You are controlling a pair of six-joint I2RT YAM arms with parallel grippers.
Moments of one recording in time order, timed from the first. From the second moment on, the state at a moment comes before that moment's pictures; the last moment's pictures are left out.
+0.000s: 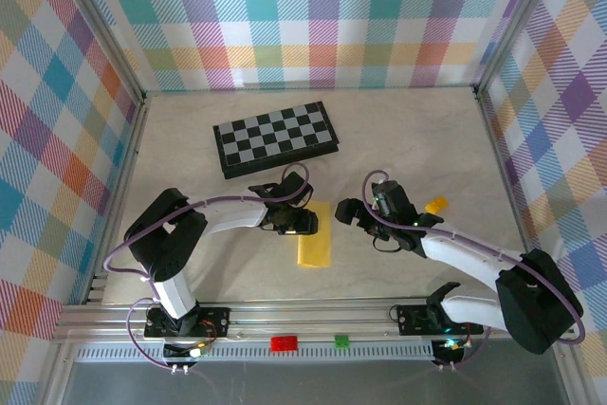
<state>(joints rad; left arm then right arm) -0.78 1.76 0.97 -0.38 0.13 -0.70 0.61 1.18 0.50 -0.12 -0.16 0.84</state>
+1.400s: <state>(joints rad) -0.78 1.77 0.97 -0.38 0.13 -0.71 0.61 1.22 0.50 -0.11 -0.17 0.84</state>
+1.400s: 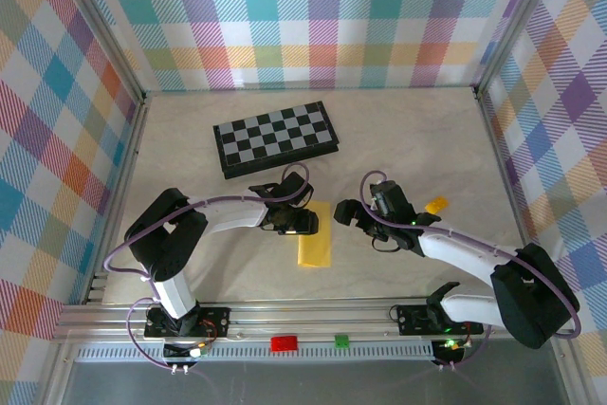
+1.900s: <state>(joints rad) -0.78 1.77 0.97 -0.39 0.13 -0.71 0.61 1.38 0.52 0.00 -0.38 0.81</state>
